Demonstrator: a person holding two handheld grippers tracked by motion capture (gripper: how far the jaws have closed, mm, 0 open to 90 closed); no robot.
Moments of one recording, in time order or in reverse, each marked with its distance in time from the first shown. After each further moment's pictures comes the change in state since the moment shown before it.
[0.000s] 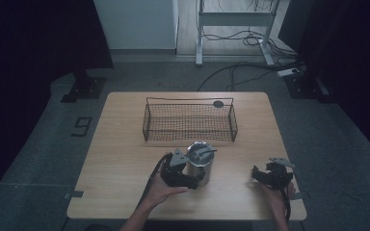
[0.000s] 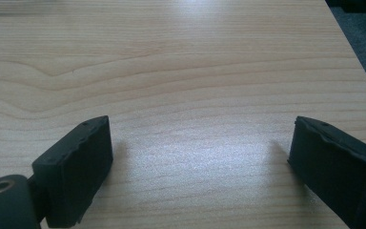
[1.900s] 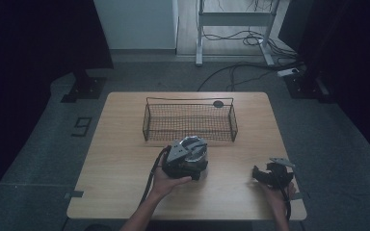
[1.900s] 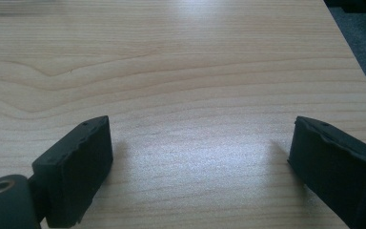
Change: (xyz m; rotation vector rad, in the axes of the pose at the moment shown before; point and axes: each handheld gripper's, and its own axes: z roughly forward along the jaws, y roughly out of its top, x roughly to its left) left arm 0.009 0.015 -0.003 -0.182 0.015 0.011; right arm -0.001 0.000 0.000 0.002 0.001 0.001
